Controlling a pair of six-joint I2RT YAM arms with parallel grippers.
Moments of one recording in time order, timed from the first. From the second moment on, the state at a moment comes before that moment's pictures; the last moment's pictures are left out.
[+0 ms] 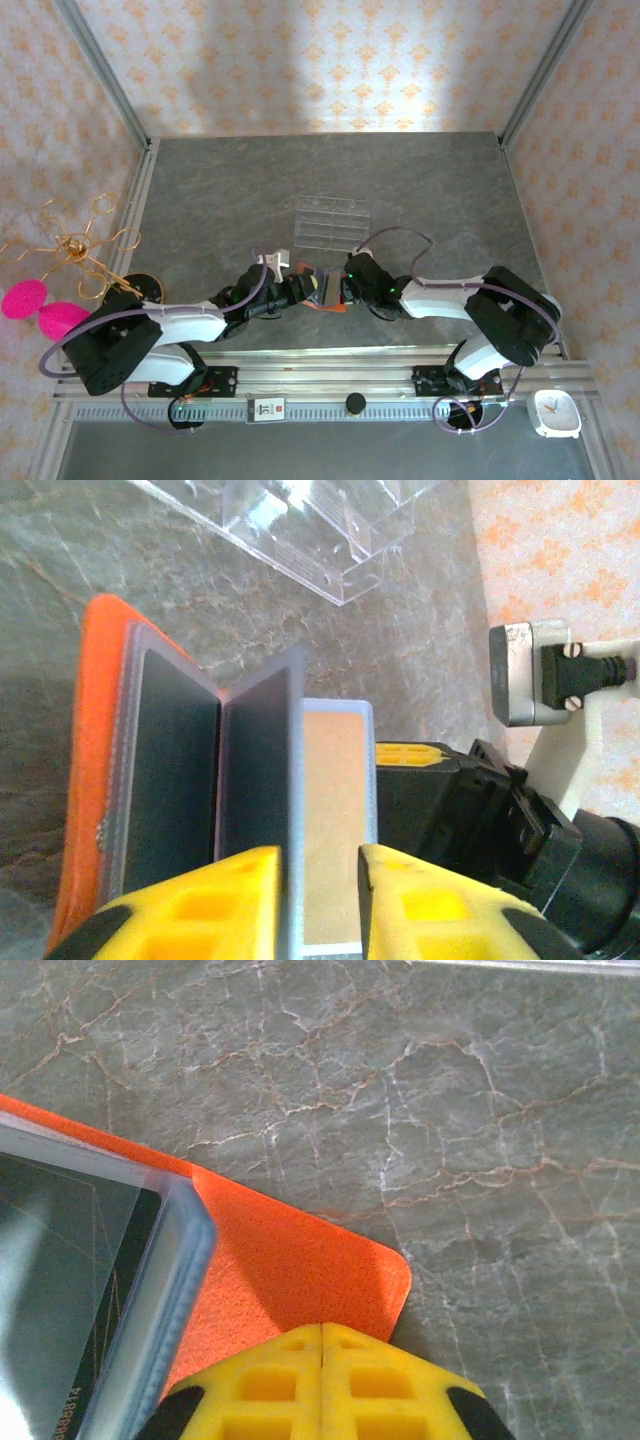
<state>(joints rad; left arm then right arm) -0.75 1.29 0.29 0.54 0.13 -1.06 0.86 1.50 0.56 0.05 0.09 0.69</state>
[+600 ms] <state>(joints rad) -0.81 1.25 0.45 0.32 0.06 -0.84 0.86 1.50 0.56 0.08 0.05 0.68</state>
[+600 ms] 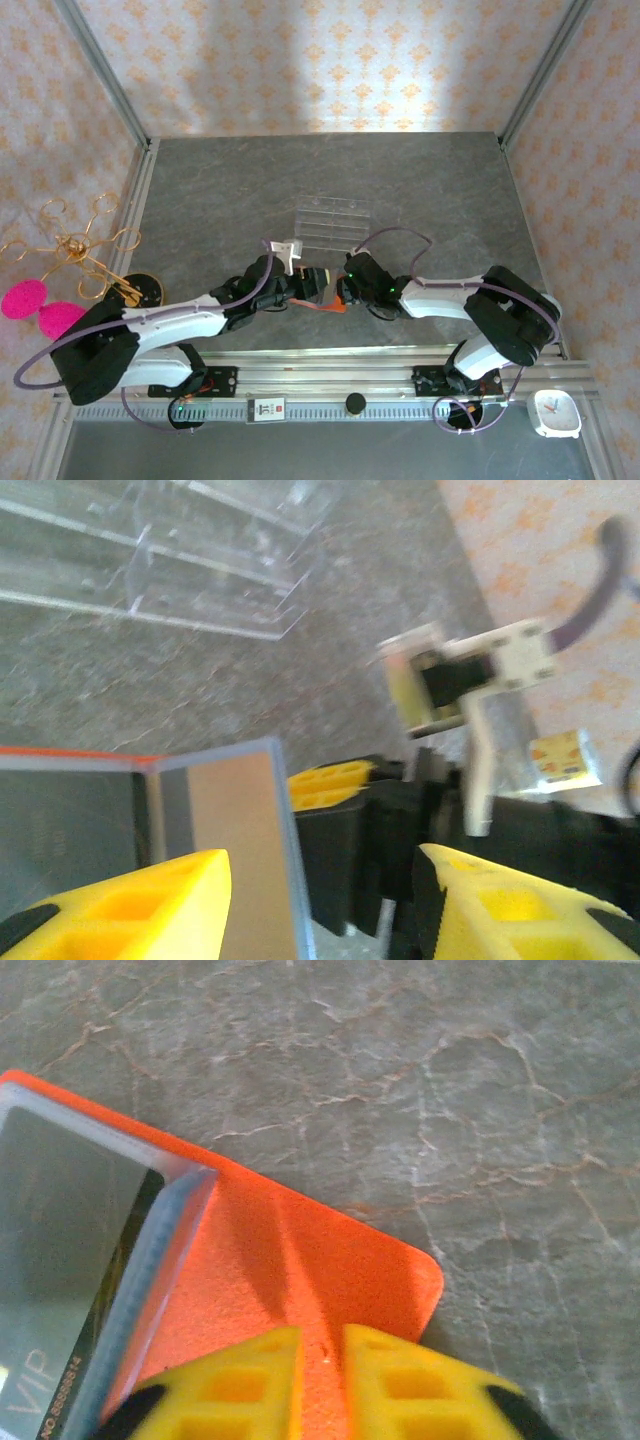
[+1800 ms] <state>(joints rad) -0.81 1.40 0.45 0.35 0.08 -0.83 0.86 1.44 0.52 0.12 0.02 0.68</state>
